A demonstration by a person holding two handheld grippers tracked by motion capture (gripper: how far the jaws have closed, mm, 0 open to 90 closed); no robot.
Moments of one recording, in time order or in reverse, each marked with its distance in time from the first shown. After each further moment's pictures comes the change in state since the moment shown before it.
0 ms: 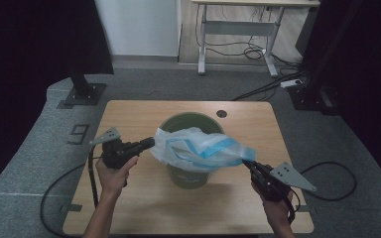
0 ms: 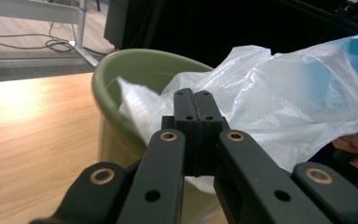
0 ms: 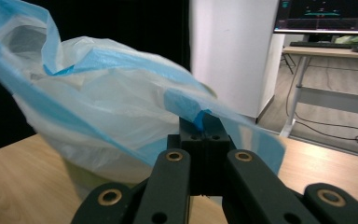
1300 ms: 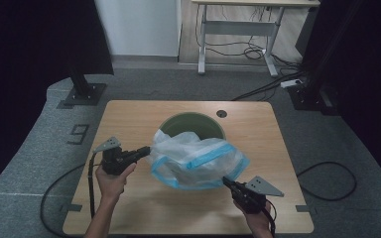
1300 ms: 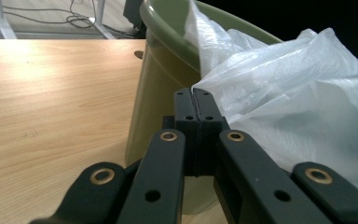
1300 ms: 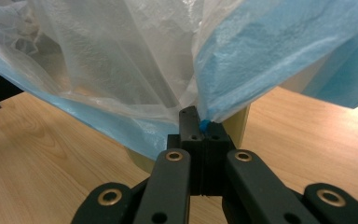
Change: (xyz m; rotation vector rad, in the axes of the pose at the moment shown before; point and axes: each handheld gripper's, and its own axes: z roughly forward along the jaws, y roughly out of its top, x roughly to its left) left arm 0.026 -0.034 0.007 0.077 0.076 -0.035; right arm 0.020 -0.083 0.029 0.195 0.115 0.088
